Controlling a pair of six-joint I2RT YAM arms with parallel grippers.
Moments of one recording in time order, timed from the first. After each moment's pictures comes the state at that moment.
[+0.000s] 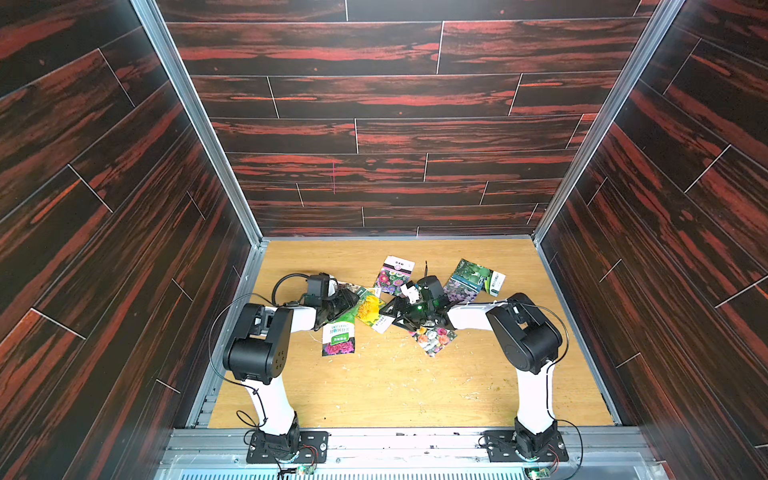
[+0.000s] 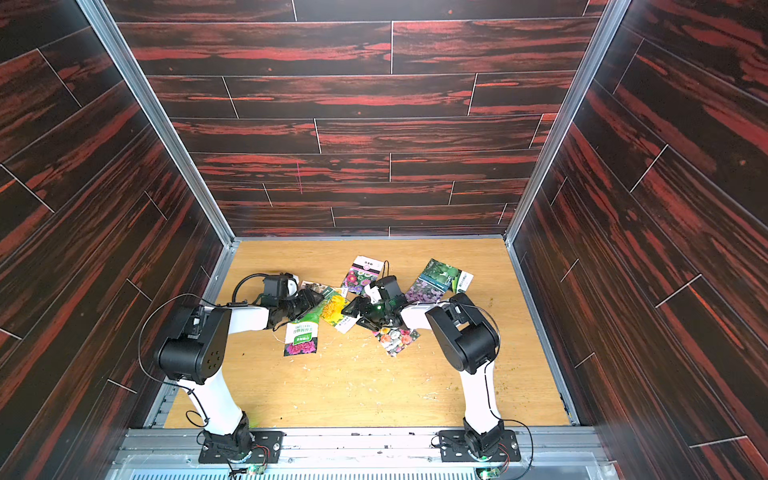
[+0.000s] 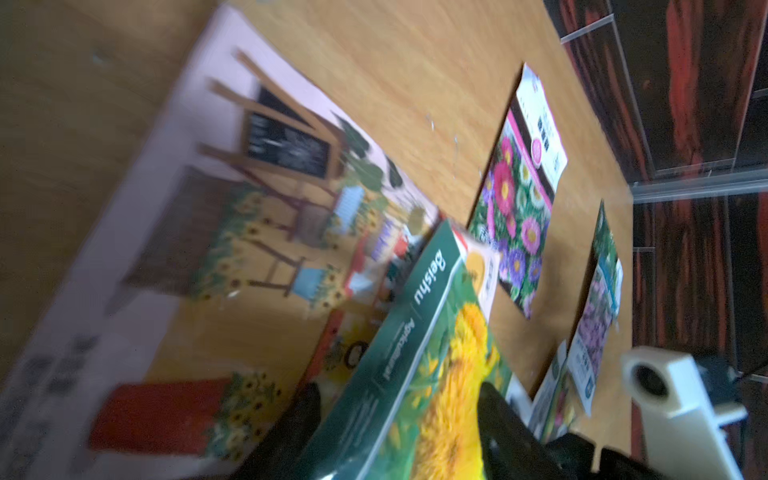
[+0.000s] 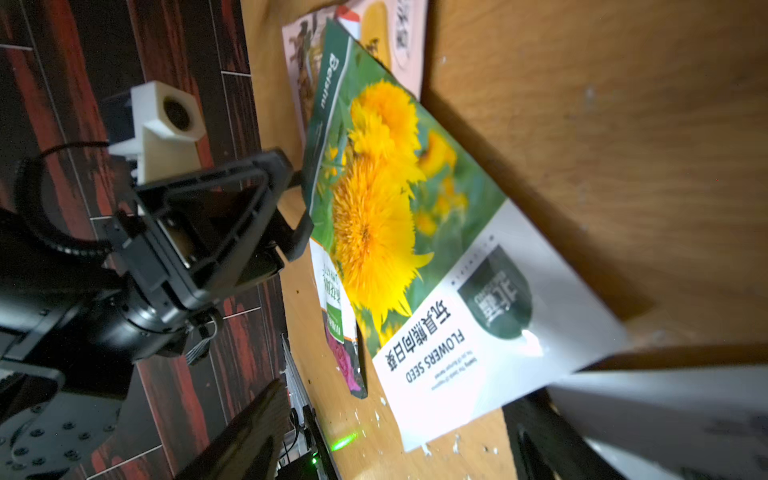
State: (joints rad) left arm -0.15 1.85 0.86 0.22 0.45 -0.73; right arm 0.61 2.05 1.11 0.22 -0.65 0.97
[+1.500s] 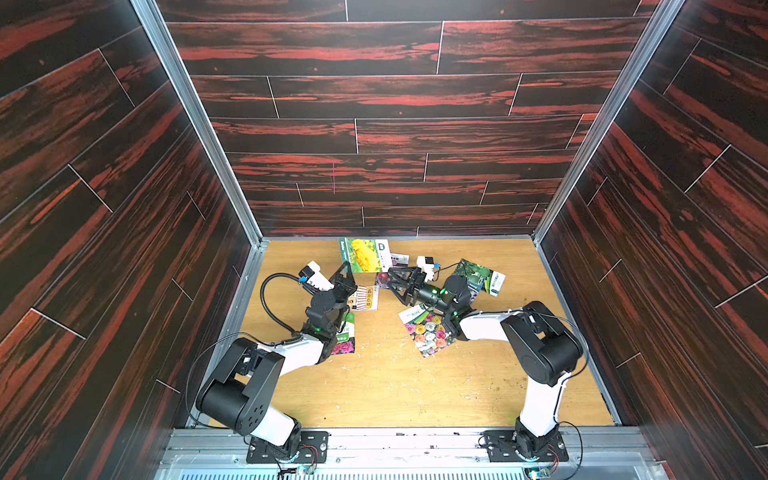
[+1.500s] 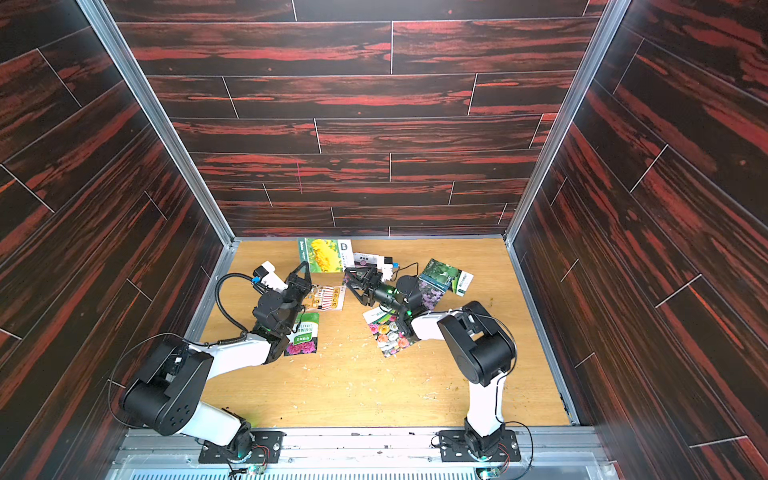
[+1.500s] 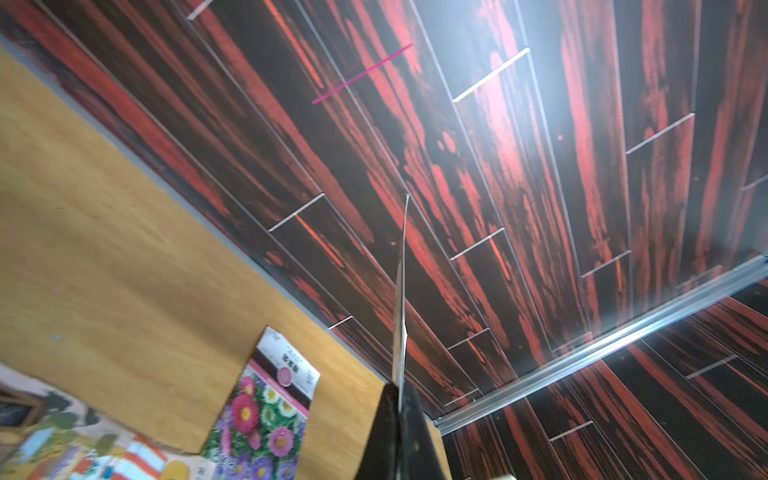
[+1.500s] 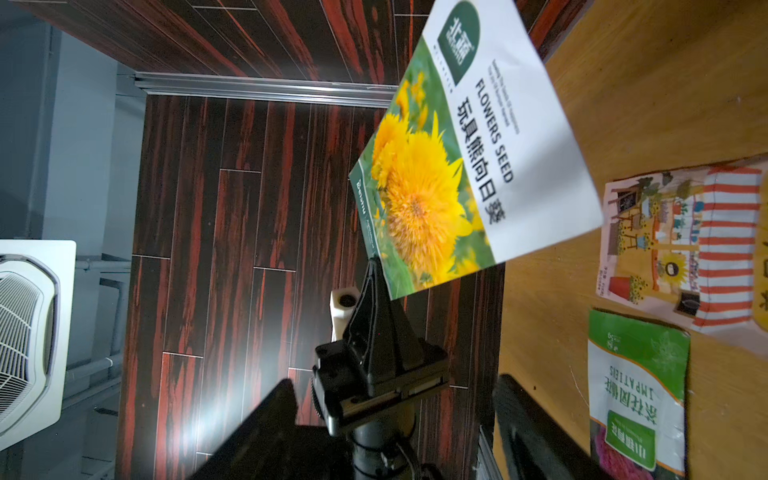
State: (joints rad) left arm -0.42 1.53 0.59 1.07 -0.23 -0.99; right arm 0.60 1.93 0.93 1.15 -0.56 1.59
